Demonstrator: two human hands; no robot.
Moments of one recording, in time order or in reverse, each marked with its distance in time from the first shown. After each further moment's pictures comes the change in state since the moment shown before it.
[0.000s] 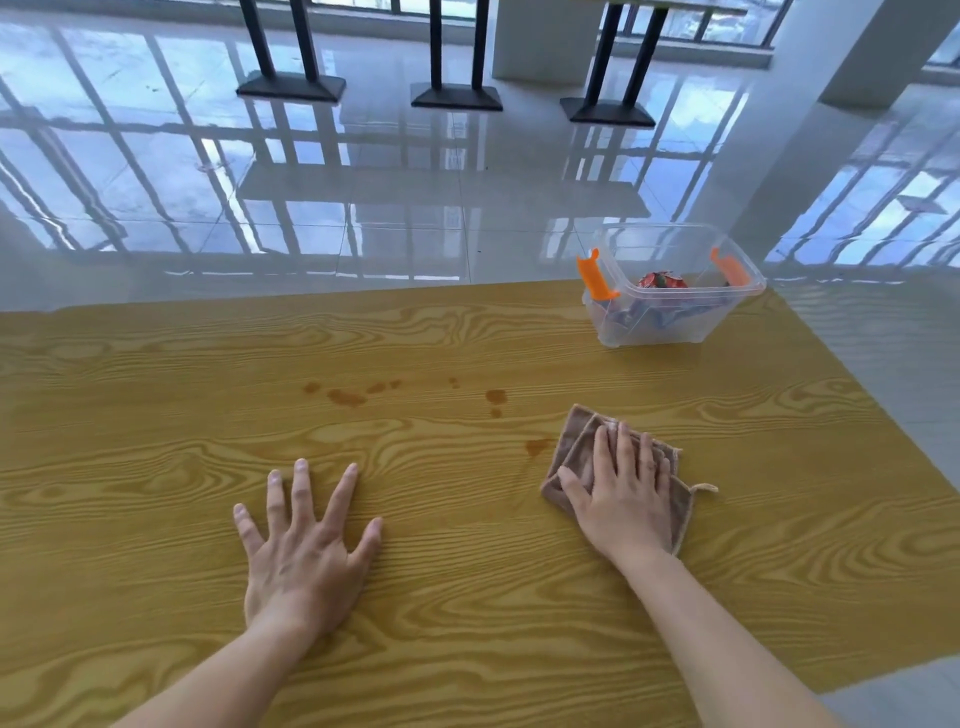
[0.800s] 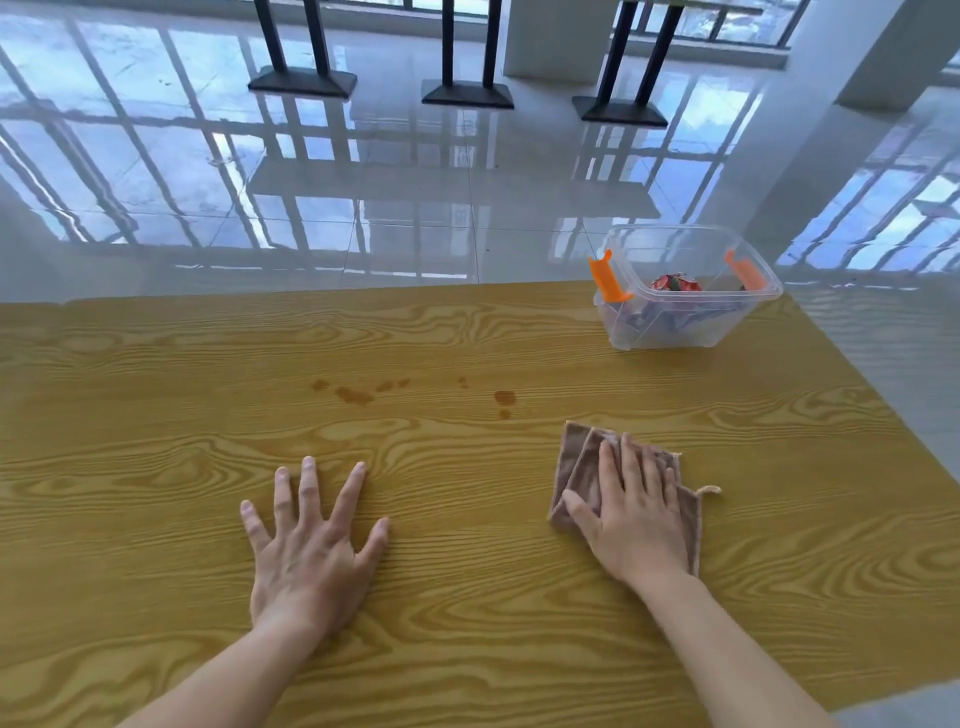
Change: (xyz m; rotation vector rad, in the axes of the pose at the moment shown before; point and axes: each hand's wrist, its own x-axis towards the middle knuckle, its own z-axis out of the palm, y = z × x) left_hand 0.000 0.002 -0.001 0.013 0.001 -0.008; right_hand -0.015 0.006 0.002 -0.071 0.045 -0.078
